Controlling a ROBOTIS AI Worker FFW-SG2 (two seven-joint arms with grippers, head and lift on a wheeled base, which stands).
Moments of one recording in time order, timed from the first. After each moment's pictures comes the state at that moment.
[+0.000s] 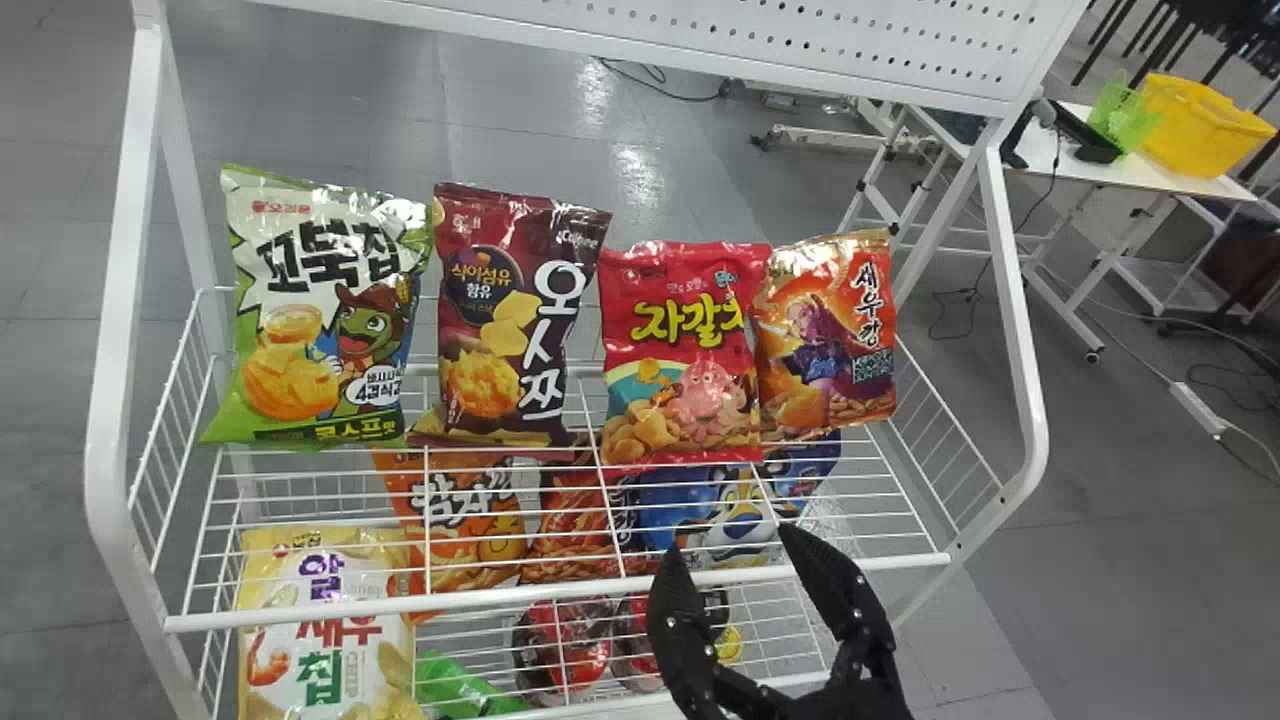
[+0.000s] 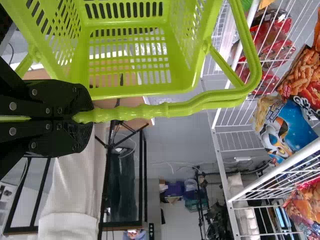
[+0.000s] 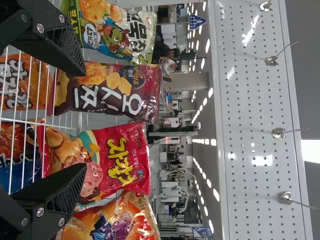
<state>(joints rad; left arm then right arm) 0.55 0.19 0.14 -2.21 0.87 1.57 -0.40 0.89 -0.23 0.08 -2.26 -0.11 -0.23 -0.07</state>
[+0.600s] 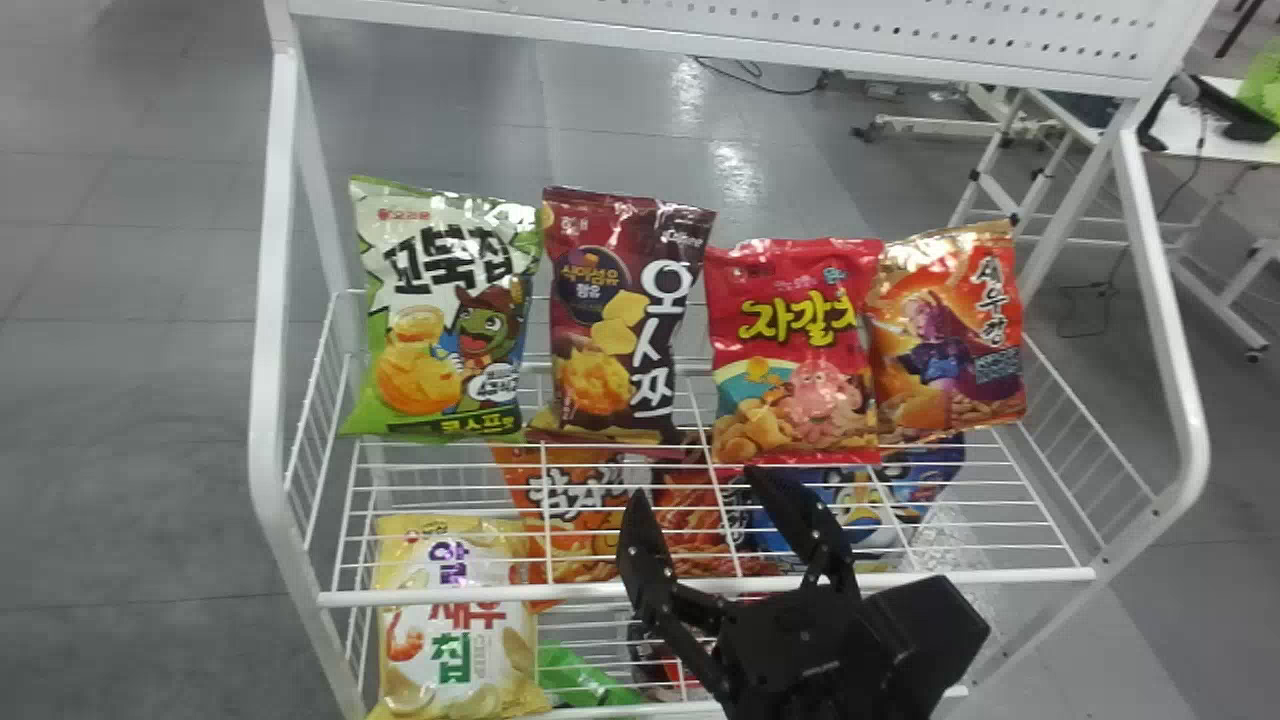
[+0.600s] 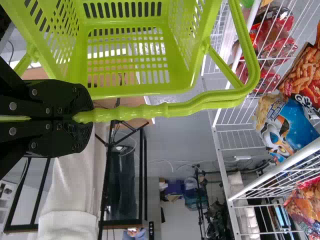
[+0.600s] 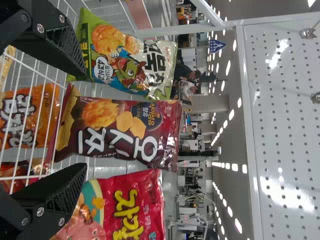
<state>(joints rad) 0.55 0.19 0.14 -2.21 0.86 1.57 -0.40 0.58 -0.20 0.28 -2.20 -0.02 0.08 -0.10</state>
